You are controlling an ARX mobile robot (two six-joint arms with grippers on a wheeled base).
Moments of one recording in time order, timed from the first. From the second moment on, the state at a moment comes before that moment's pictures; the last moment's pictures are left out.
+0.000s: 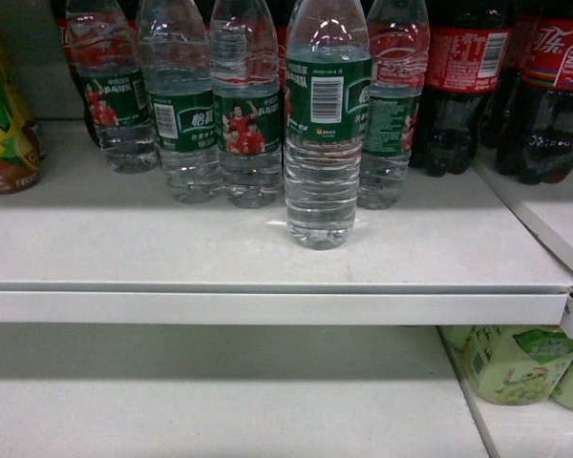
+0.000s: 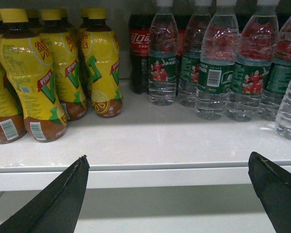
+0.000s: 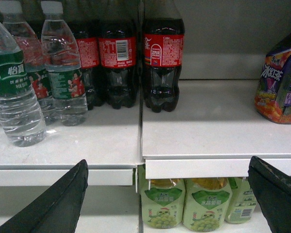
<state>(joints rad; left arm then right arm) 0.00 0.01 0.01 0.00 0.00 0.00 0.00 0.00 0.01 0.00 0.00 0.00</state>
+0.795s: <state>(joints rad) 0.00 0.01 0.01 0.00 0.00 0.00 0.00 0.00 0.01 0.00 0.00 0.00</state>
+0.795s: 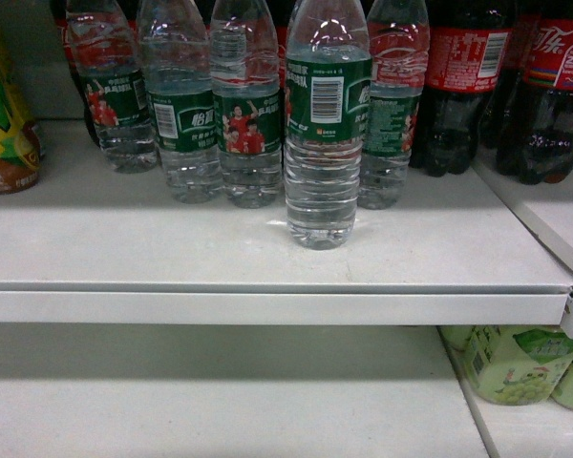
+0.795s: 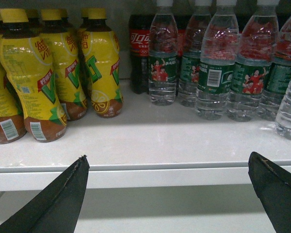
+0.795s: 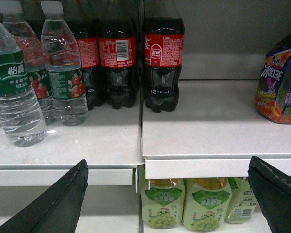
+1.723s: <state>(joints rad) 0.00 0.01 0.01 0.00 0.00 0.00 -0.09 0.19 0.11 -0.18 -0.20 0.09</state>
